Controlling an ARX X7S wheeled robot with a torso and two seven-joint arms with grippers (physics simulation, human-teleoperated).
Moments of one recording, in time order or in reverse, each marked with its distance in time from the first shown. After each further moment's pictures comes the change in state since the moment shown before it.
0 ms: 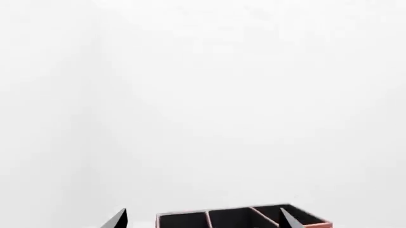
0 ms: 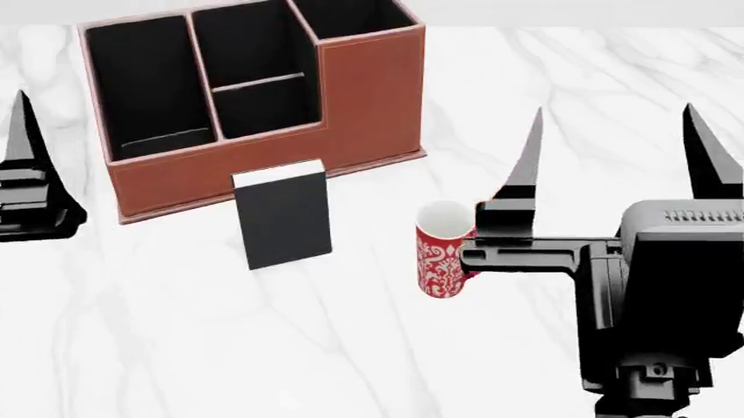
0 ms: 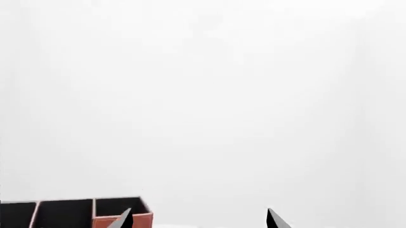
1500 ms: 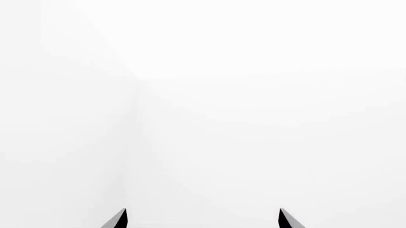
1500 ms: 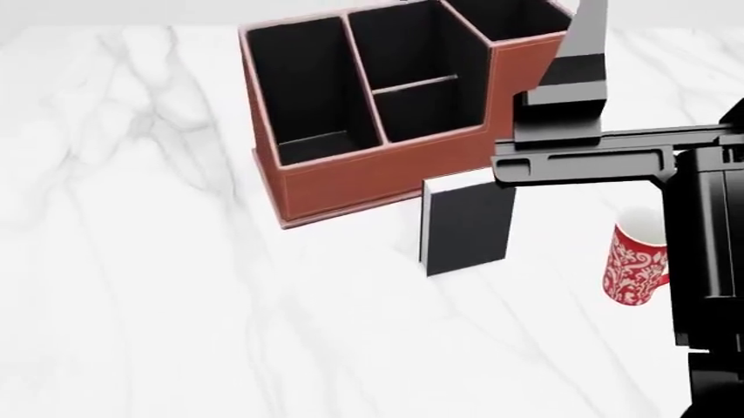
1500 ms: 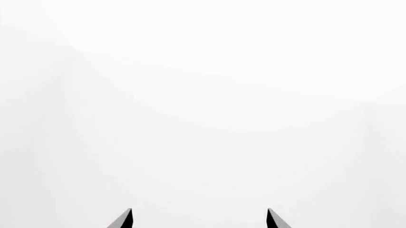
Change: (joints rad) left arm -0.239 -0.089 -0.110 0.299 -0.112 -0.264 -0.057; right arm 0.277 0.112 0.070 -0.292 0.124 0.297 -0.007
